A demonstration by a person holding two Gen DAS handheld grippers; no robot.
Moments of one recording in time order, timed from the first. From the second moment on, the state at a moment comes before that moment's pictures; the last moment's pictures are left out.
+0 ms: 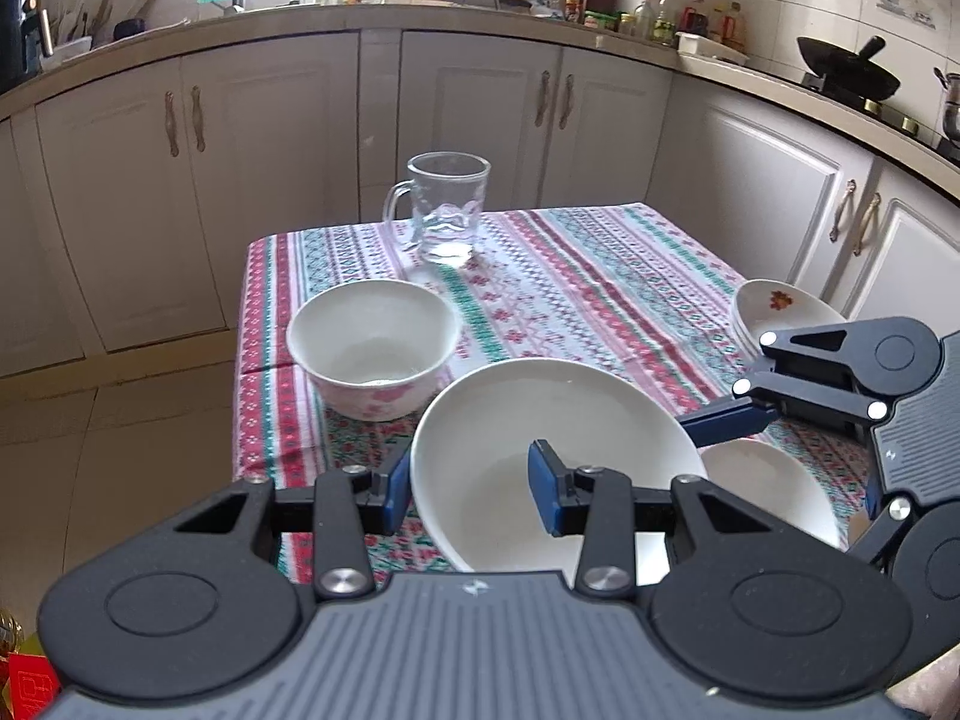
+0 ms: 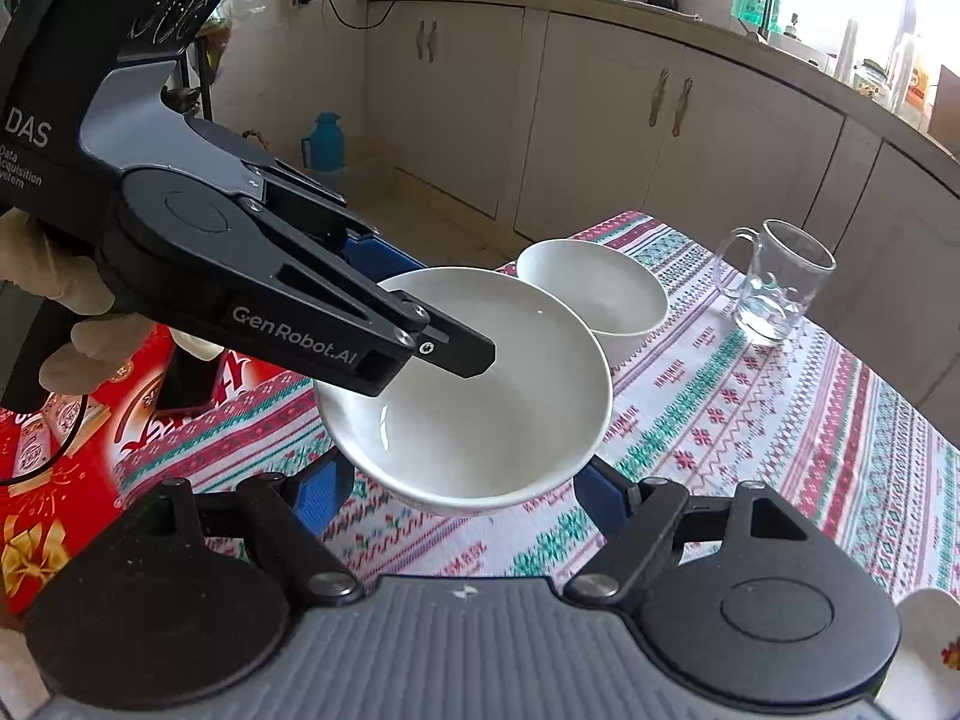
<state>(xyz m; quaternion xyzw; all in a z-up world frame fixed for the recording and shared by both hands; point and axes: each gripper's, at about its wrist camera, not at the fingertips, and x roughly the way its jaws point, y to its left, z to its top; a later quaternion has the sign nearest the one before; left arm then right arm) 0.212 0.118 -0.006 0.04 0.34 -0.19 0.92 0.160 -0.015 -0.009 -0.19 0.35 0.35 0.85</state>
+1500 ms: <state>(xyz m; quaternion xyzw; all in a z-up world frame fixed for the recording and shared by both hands) 0.187 0.021 -0.025 0.05 0.36 -0.26 0.89 0.109 -0.084 -0.009 -0.18 0.38 0.29 0.86</state>
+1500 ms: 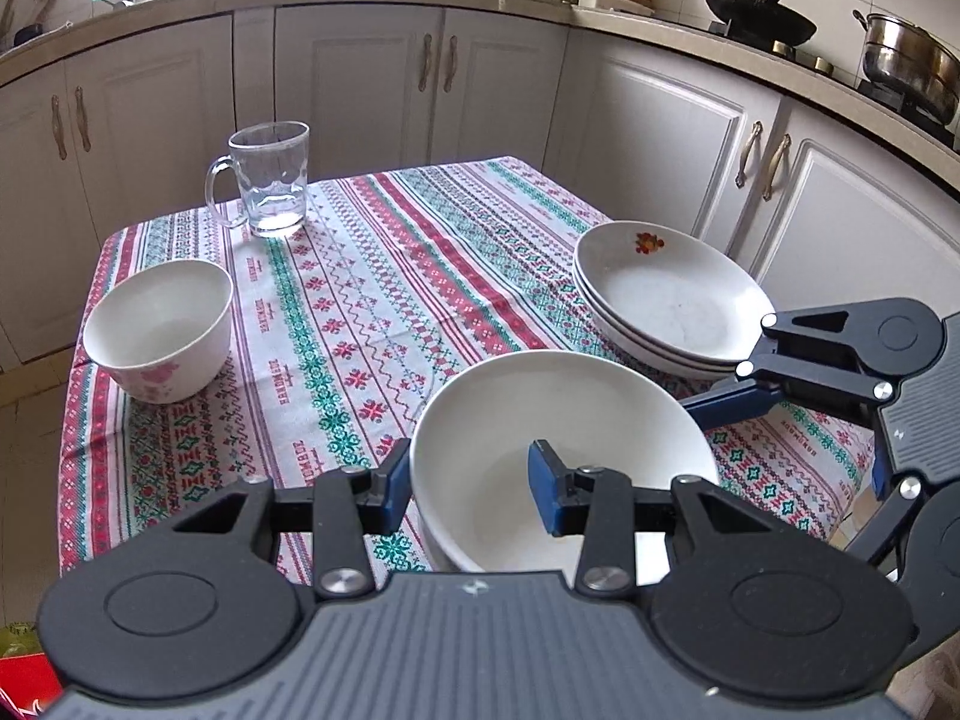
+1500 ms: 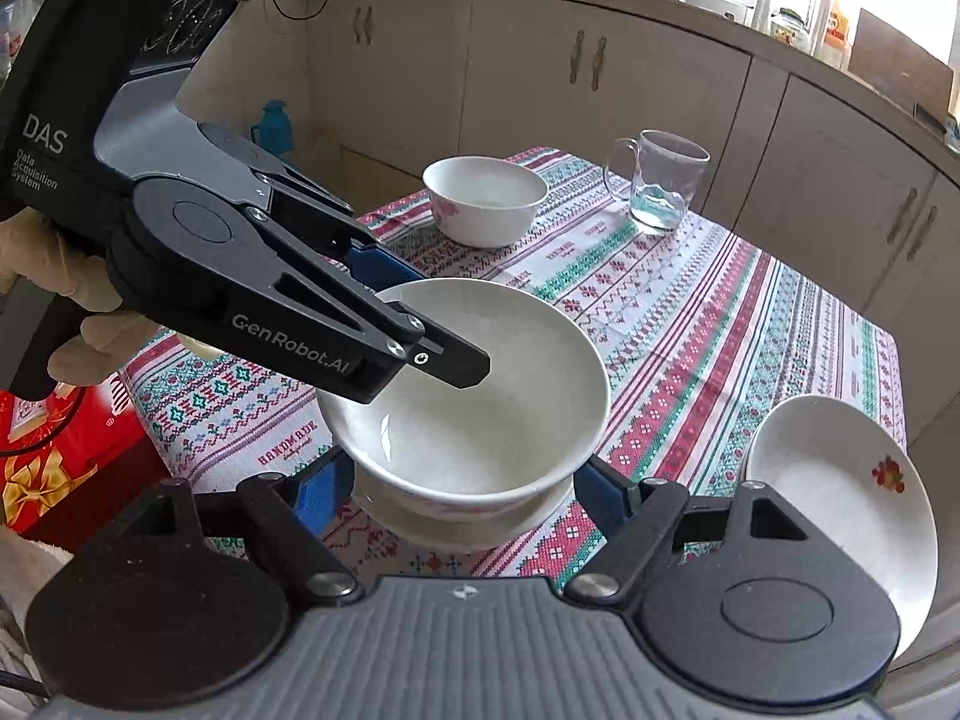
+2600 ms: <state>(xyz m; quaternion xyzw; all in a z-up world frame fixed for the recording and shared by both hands) 0.177 0.040 -0.023 0.05 0.35 -0.24 0.91 0.107 -0.084 -0.009 -0.15 0.36 0.31 0.87</state>
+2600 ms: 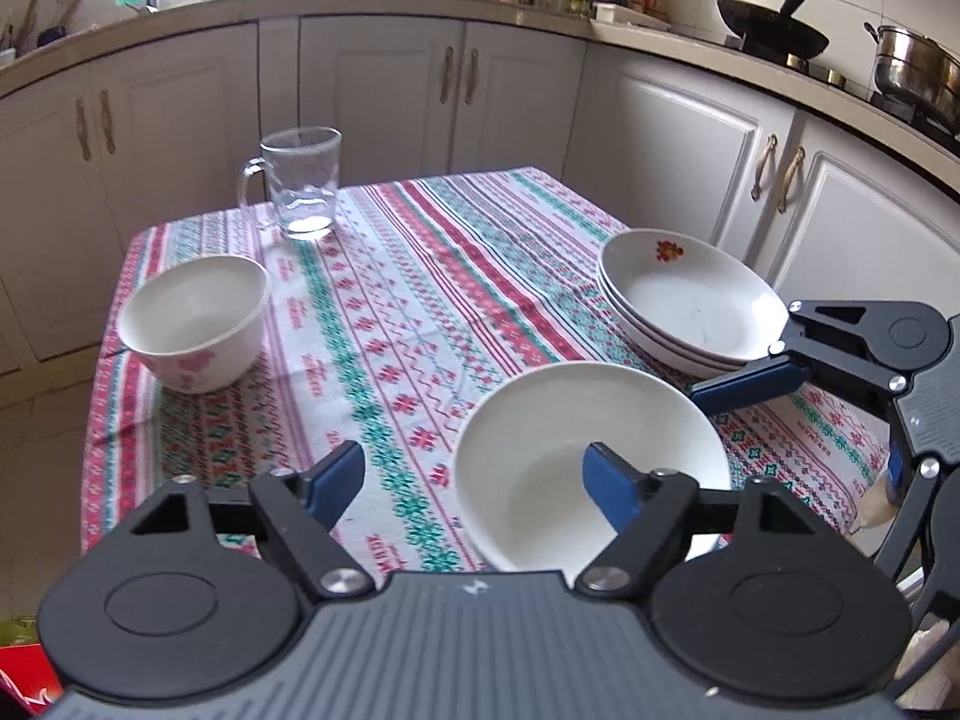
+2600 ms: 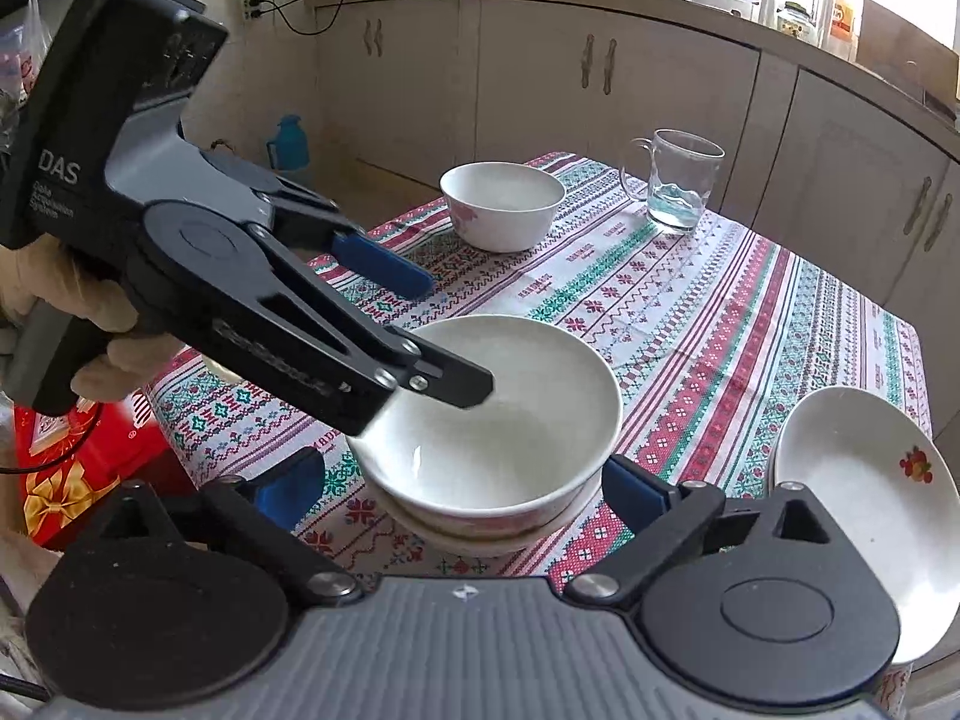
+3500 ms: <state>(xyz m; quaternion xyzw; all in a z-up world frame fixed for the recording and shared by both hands) 0.226 0.133 -0.011 0.04 0.32 -0.15 0.93 0.185 -0.024 0.032 -0.26 0.31 0.34 0.85</state>
